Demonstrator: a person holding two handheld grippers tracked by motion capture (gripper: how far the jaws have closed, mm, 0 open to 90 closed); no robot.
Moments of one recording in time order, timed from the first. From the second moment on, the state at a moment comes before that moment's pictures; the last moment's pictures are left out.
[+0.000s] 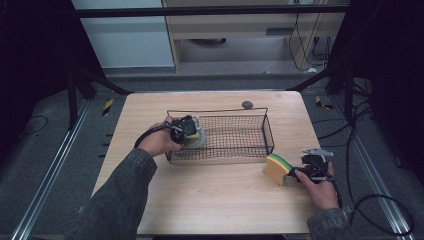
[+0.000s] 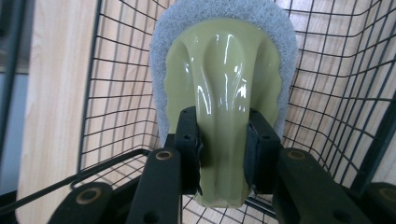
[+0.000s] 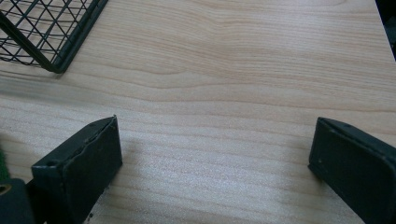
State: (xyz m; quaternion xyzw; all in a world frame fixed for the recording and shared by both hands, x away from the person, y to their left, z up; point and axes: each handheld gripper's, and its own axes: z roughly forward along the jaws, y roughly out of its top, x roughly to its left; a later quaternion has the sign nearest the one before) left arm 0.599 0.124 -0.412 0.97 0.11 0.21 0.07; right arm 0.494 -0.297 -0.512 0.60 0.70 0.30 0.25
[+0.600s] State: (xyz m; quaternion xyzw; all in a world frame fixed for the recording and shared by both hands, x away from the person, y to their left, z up) left arm 0.607 0.125 -0.416 0.97 0.12 0.19 0.08; right arm 0.494 -0.297 -0.512 0.60 0.70 0.30 0.25
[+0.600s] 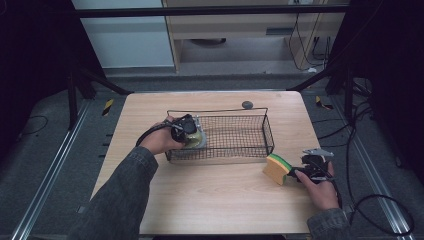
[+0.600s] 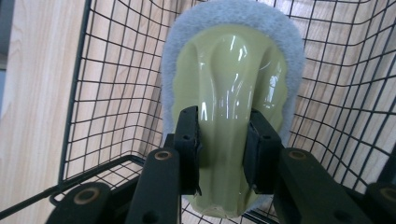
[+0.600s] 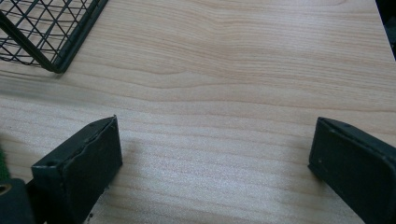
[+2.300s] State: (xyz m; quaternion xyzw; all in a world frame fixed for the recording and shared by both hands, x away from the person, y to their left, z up) left arm 0.591 0.125 -0.389 0.95 0.13 0.24 0.13; right arm 0.494 -0.297 -0.512 0.59 0.70 0.30 0.25
